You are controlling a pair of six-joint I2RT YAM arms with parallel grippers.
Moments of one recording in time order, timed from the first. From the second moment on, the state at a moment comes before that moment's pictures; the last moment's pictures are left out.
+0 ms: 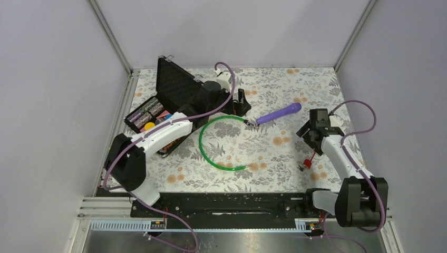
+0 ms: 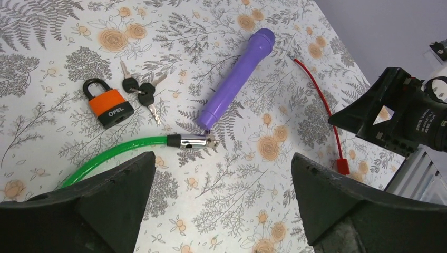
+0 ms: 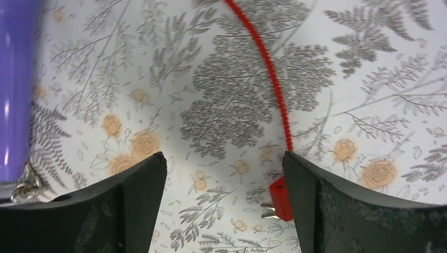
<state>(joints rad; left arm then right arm) -0.68 1.62 1.26 -0.01 0.13 -0.39 0.02 1.21 0.74 -0.60 0.31 0.76</state>
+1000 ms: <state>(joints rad) -0.68 1.37 1.00 0.03 0.05 -0.47 -0.03 1.28 0.60 -0.63 0.27 0.90</state>
